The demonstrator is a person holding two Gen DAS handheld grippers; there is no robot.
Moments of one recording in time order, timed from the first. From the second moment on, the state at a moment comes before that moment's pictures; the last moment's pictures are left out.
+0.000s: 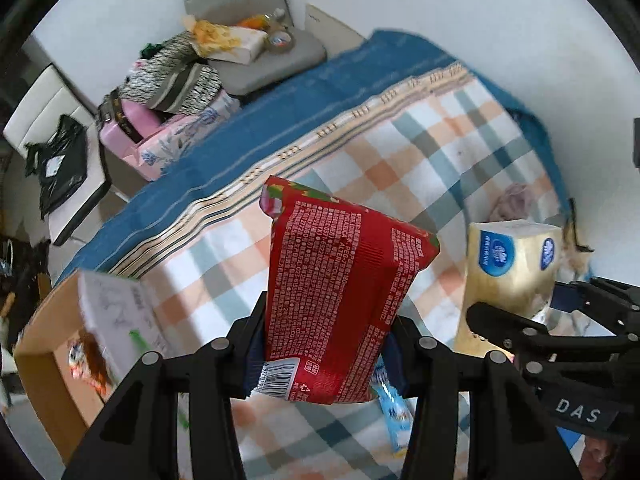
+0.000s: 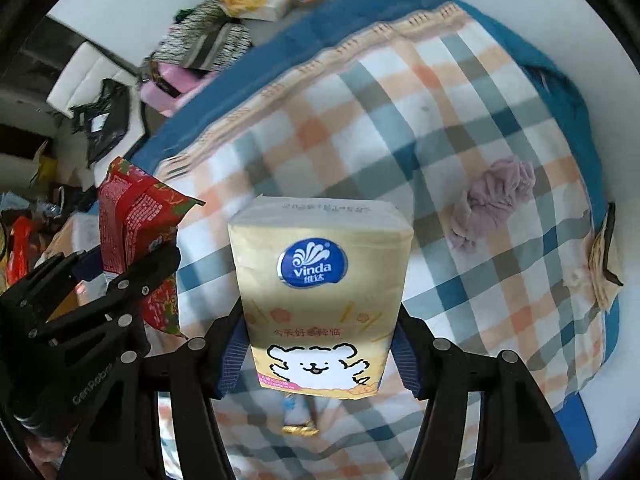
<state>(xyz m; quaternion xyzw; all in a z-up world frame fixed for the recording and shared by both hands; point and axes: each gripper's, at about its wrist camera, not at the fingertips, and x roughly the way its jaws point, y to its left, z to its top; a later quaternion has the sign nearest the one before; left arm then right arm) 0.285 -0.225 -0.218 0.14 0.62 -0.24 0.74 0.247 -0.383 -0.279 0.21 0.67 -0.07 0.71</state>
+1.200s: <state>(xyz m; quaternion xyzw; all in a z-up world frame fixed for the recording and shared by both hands) 0.333 0.198 -0.254 0.02 0.67 -0.02 0.74 0.273 0.003 -0.261 0.07 0.71 0.09 0.69</state>
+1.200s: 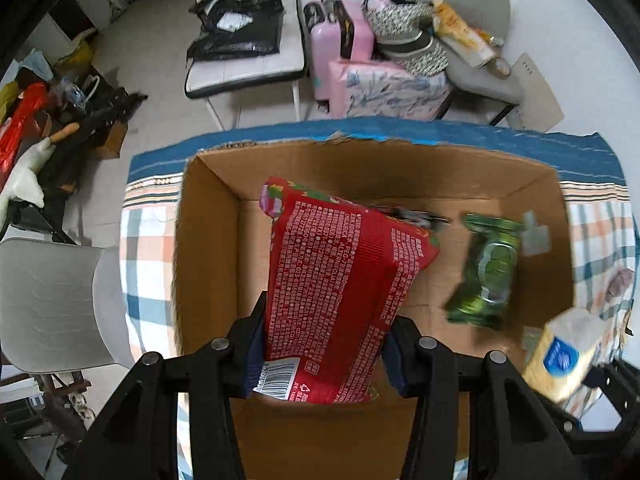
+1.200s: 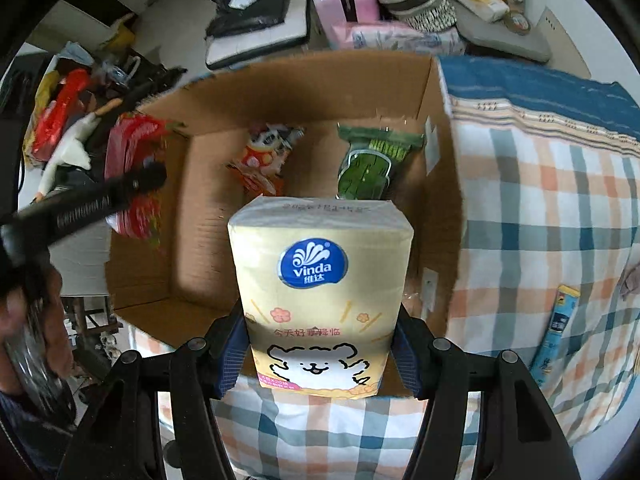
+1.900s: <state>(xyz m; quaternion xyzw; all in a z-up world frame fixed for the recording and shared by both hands) 0.378 0.195 -0.314 0.02 0.72 -0.01 0.70 0.283 0.009 -0.325 0.08 0.76 0.07 0.64</state>
